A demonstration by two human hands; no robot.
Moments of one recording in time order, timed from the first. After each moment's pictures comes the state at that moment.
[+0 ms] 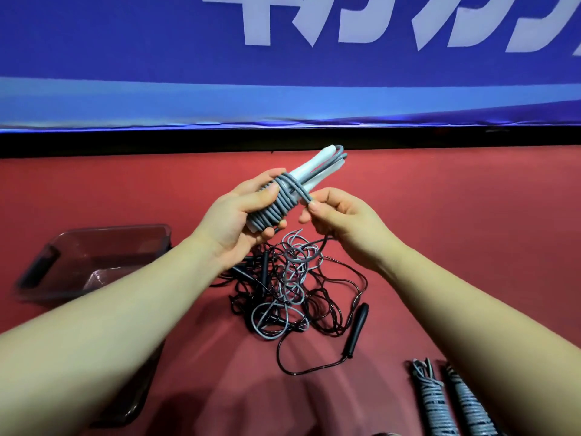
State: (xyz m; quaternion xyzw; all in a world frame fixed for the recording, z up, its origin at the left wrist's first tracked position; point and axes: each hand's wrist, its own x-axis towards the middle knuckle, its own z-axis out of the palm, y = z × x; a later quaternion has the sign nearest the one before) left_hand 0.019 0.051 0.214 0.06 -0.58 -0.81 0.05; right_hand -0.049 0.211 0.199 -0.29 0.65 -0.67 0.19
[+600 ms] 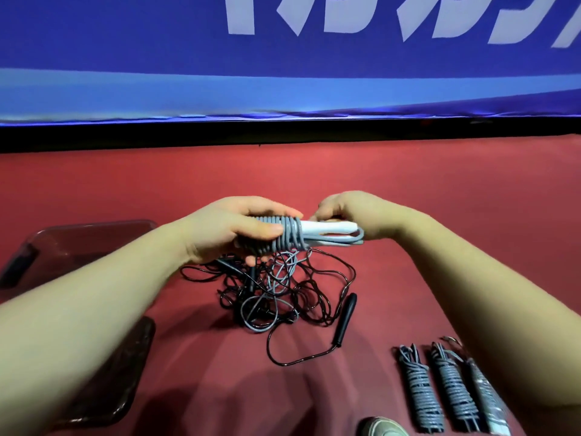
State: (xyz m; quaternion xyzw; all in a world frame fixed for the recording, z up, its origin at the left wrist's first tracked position) left_hand 0.025 0.042 0.214 -0.05 -0.73 -0.66 -0.16; right_hand -0.075 0.245 0.222 -0.48 0.85 -0.14 0.15
